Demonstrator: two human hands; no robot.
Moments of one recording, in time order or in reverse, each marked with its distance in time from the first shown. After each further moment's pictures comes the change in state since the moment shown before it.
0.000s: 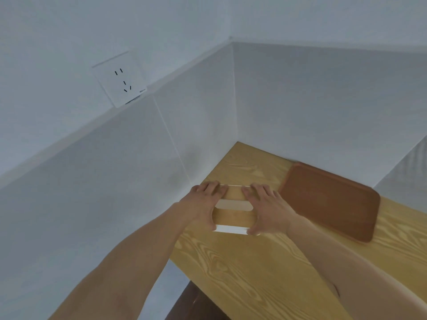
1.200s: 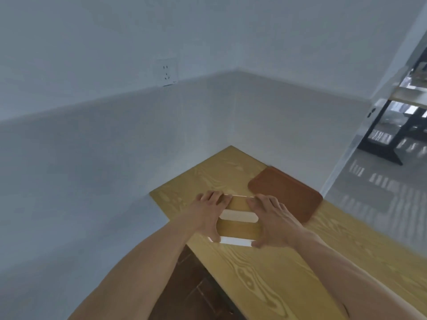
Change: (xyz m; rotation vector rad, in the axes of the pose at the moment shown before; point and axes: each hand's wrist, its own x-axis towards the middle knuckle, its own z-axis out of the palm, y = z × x) left_hand -0.163 0.221 0.024 -0.063 0.167 -0.149; right_hand -0.256 0.002 -0.032 -0.152 0.038 -0.154
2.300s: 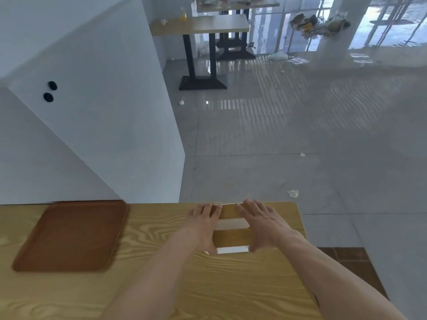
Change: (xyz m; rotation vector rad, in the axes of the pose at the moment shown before) left_hand 0.359 0.545 0.074 0.237 -0.284 0.586; right_hand -0.326 0.471 0.117 0.179 -0.166 0.738
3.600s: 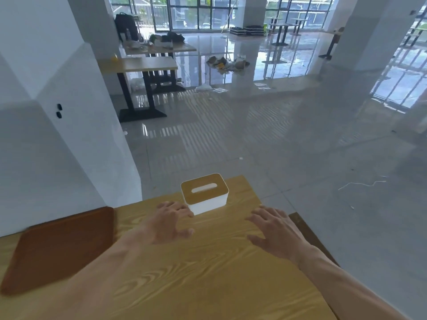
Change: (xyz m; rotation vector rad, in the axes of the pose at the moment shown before) left_hand -0.191 -0.051 -0.022 -0.145 0.201 0.439; right_hand -0.261 -0.151 -0.009 0.027 0.352 0.353
